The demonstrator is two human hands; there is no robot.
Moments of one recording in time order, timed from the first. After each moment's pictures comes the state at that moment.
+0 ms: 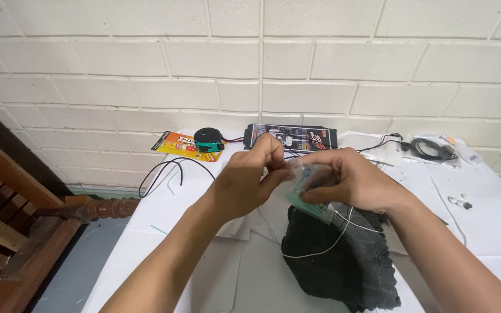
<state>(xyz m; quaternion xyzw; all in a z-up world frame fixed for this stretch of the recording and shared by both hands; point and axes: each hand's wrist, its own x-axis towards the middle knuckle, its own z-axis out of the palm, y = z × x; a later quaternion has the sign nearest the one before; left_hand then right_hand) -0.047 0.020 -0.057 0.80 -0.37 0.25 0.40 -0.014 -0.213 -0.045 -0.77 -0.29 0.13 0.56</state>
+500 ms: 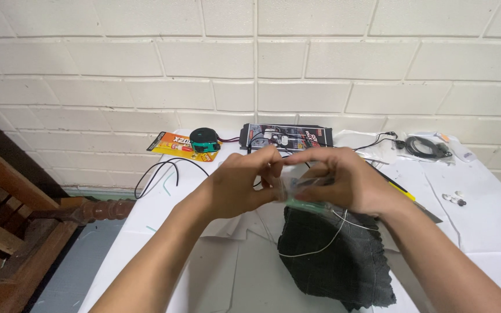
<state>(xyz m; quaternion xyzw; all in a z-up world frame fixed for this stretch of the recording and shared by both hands) -0.050 0.029 -0.045 0.86 -0.34 0.07 0.38 -0.034 -0.206 -0.028 -0.81 -0.29 0.09 0.50</state>
